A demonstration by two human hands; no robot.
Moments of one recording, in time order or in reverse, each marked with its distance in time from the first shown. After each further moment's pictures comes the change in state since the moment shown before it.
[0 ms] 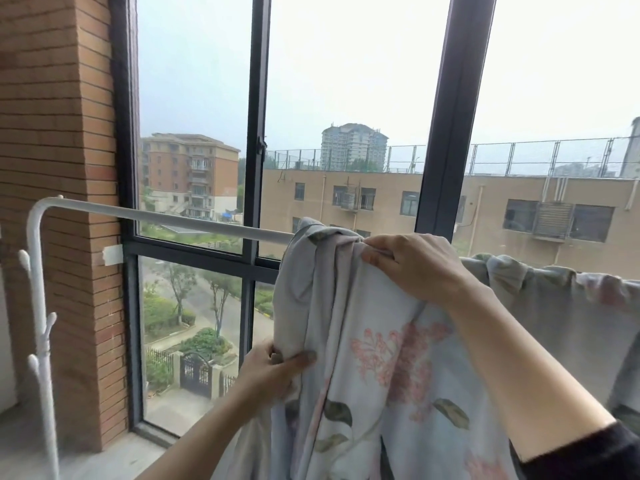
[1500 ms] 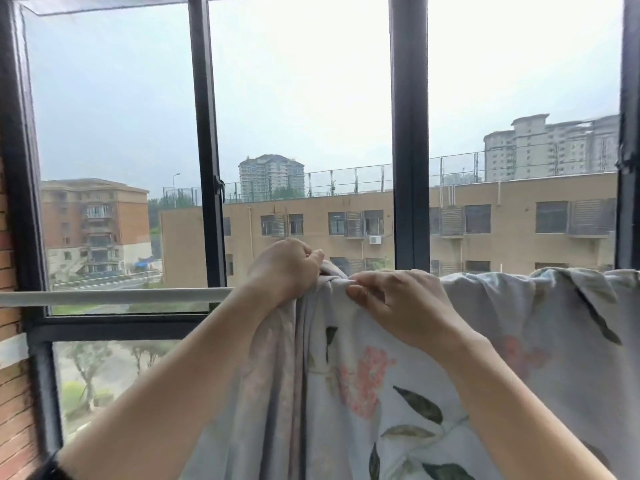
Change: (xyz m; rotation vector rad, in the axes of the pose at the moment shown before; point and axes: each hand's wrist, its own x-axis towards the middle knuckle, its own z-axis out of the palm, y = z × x) left_hand 0.146 0.175 -0.097 0.807 -0.071 0.629; right_hand 0.062 -0.115 0.051 -0.002 0.131 0.272
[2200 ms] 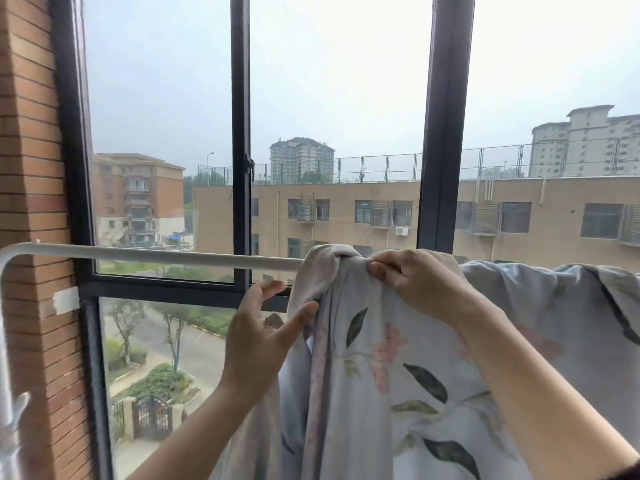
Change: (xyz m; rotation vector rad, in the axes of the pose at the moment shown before) left_hand -0.129 -0.043 0.045 -0.572 0.381 -0.155; right_hand 0.009 0.015 -0.007 0.044 -0.101 -0.039
